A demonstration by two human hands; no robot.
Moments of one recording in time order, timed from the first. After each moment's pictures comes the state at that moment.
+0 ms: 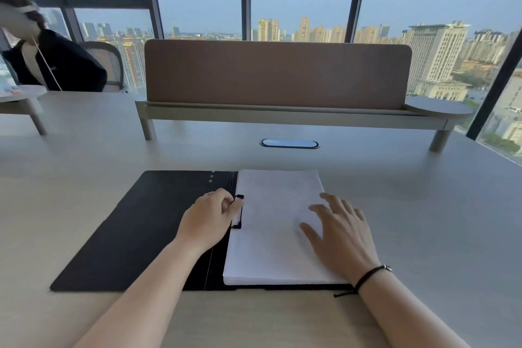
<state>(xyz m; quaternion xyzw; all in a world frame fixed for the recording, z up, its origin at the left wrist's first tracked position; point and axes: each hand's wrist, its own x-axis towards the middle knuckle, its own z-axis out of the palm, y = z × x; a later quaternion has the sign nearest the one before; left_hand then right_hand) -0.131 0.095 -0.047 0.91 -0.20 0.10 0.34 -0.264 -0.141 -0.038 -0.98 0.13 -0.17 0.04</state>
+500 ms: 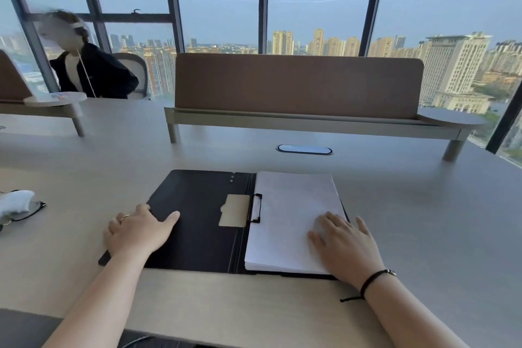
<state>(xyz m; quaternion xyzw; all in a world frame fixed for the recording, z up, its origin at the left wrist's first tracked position) -0.142 0.237 -0.044 0.97 0.16 0.05 0.18 -0.281 -0.116 -0.042 -0.99 0.12 -0.07 0.03</state>
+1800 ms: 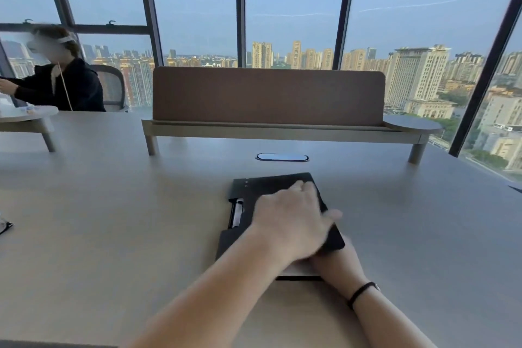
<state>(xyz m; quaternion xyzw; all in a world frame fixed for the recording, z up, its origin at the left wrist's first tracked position) -0.289 0.010 0.079 0.93 -0.33 0.07 0.10 -0.316 -0.119 -0.035 -0.91 0.18 -0.15 0.35</state>
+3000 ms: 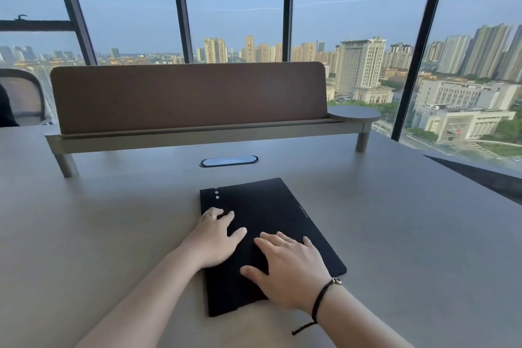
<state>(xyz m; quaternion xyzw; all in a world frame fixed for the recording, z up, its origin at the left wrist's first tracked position) -0.147 -0.031 -0.037 0.93 -0.30 -0.08 0.18 -0.304 -0.154 -0.028 -0.99 0.11 0.00 0.09</state>
